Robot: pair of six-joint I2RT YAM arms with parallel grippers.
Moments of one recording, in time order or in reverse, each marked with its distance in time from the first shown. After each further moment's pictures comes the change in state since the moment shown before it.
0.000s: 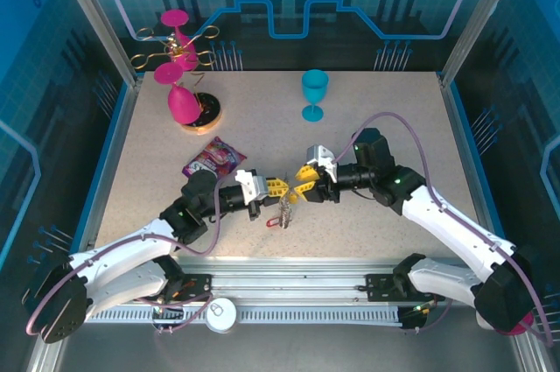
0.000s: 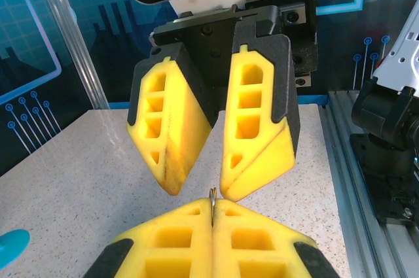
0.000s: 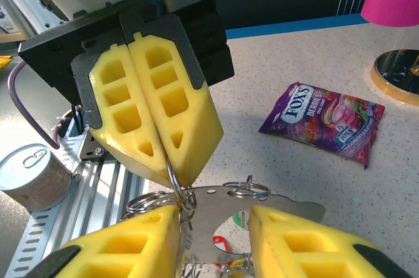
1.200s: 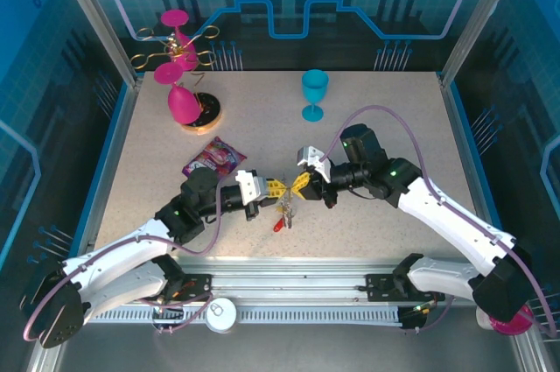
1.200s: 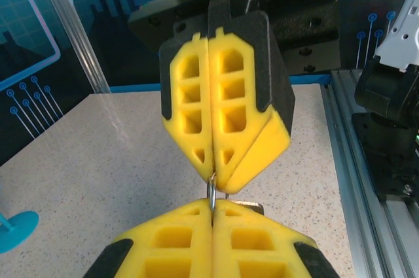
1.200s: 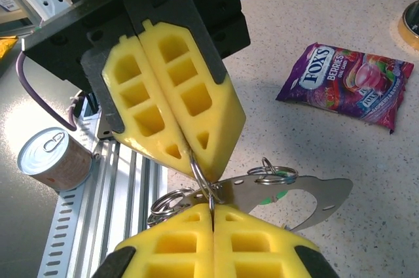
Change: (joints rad) left arm 0.013 -0.043 0.031 -0.140 0.000 0.054; right arm 0.063 0.056 0.140 -0.247 0.084 0.000
